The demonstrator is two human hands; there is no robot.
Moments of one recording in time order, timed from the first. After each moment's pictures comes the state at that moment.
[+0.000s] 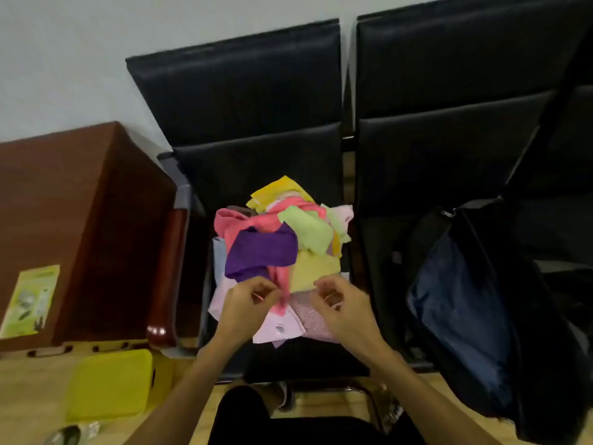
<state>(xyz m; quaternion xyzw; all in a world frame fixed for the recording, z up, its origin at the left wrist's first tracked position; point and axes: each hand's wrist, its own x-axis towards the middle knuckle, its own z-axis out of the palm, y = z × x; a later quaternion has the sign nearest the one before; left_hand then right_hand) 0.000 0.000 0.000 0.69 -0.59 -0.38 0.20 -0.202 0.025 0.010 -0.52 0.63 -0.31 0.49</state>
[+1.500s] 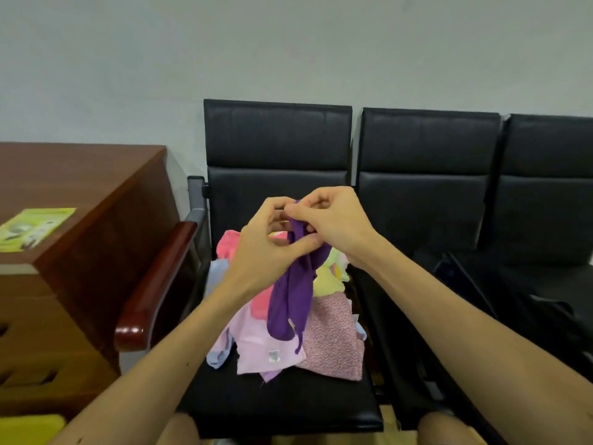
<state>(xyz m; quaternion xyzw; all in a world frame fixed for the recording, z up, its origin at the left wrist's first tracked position) 0.032 0.094 -0.003 0.40 -0.66 -0.32 0.55 -0.109 0.078 0.045 -0.64 0.48 -0.48 0.37</state>
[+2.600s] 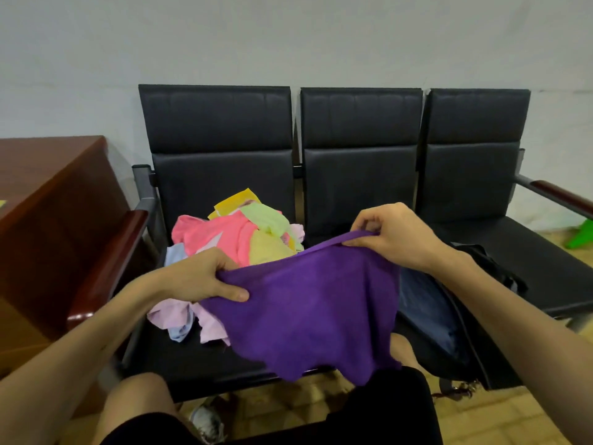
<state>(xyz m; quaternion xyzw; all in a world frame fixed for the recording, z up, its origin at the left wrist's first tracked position) 0.046 0.138 -0.030 0.42 -0.80 -0.42 0.08 -0.287 0.187 0.017 -0.77 0.58 -0.25 0.08</state>
